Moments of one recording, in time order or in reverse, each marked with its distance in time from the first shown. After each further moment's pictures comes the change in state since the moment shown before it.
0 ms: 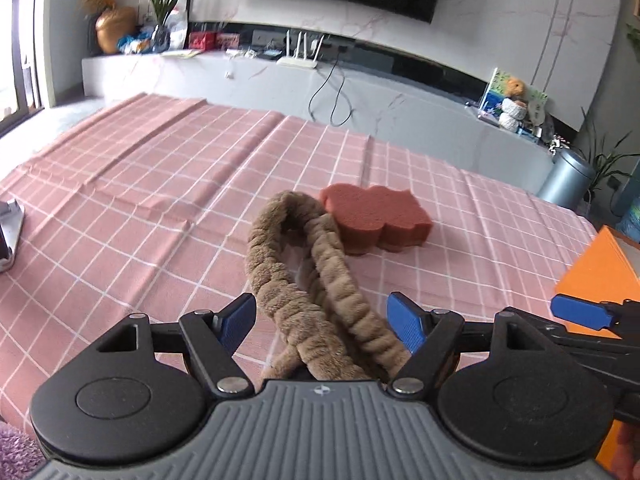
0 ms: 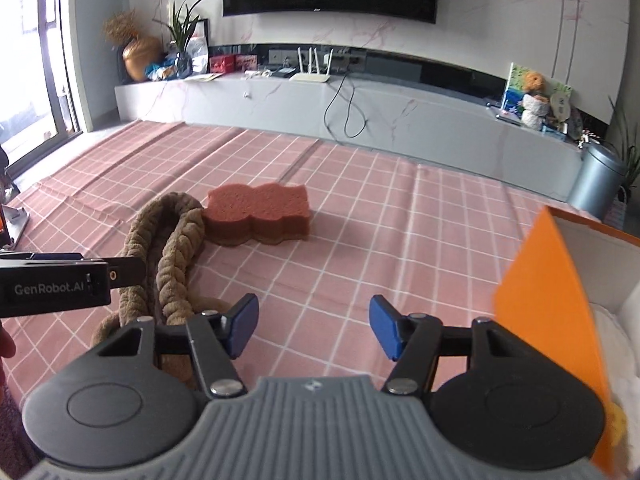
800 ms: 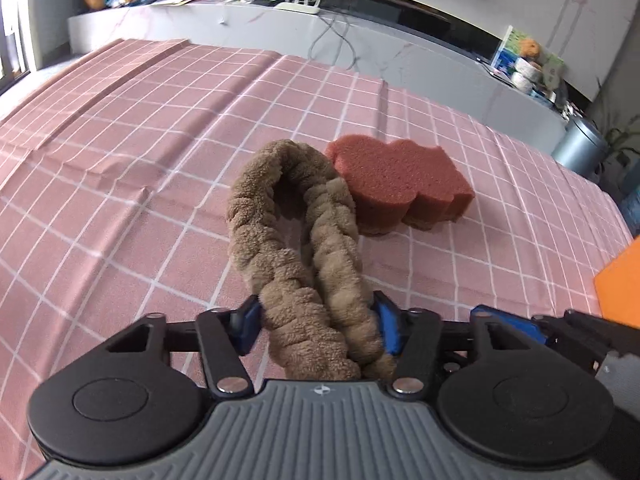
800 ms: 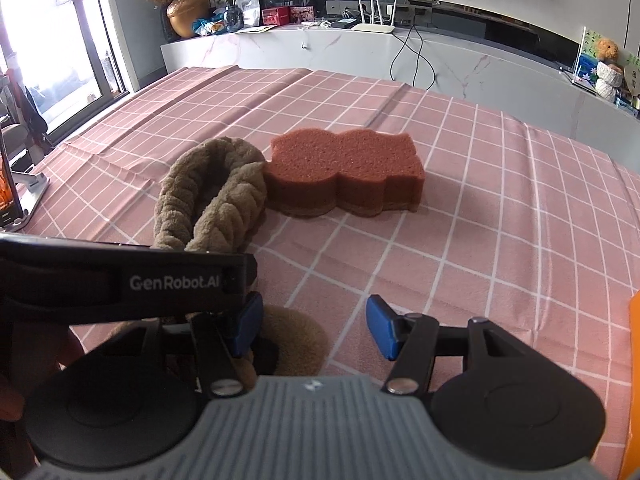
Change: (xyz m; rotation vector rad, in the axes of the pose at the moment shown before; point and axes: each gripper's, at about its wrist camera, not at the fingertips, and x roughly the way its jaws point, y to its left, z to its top) left arm 0.070 0.002 0.010 0.016 0.151 -0.014; right arm 0.086 0.038 0.005 -0.030 0.130 0.178
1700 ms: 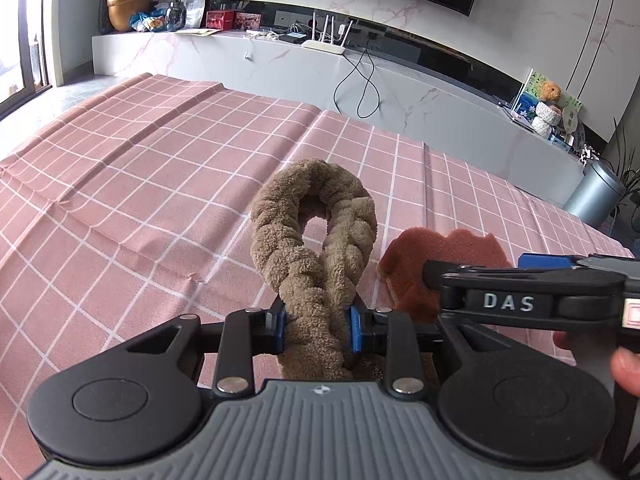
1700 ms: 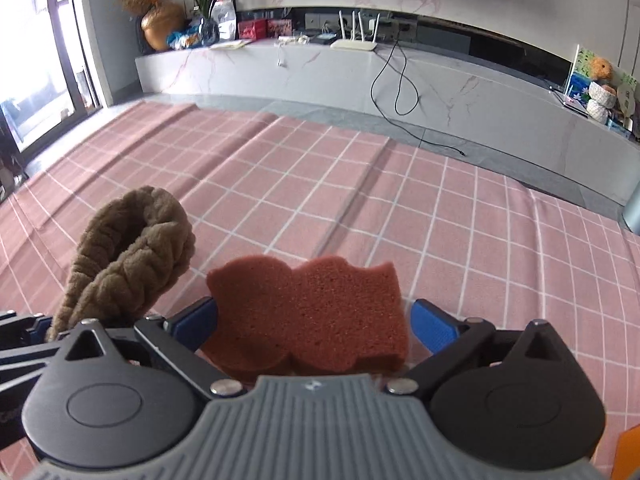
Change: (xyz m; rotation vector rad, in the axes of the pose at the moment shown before) left arm 0.006 0.039 0.045 -0.061 -0.106 0.036; right arm 0.065 -0.018 0.096 -0.006 -0.016 -0.088
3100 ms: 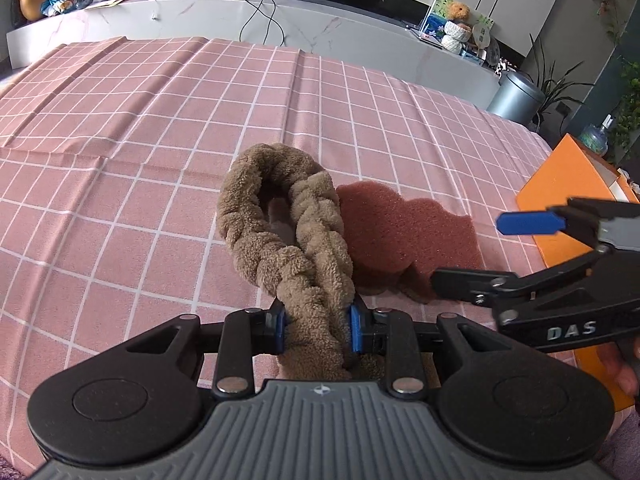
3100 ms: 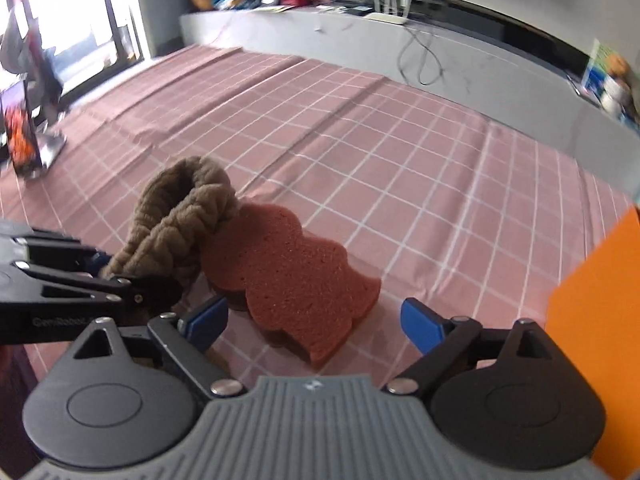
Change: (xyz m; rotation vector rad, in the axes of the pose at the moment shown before) left arm -0.060 -0.054 -0.083 0.176 0.172 -0.189; right arm -0.119 -0.044 -0.106 -0.168 0.095 0.106
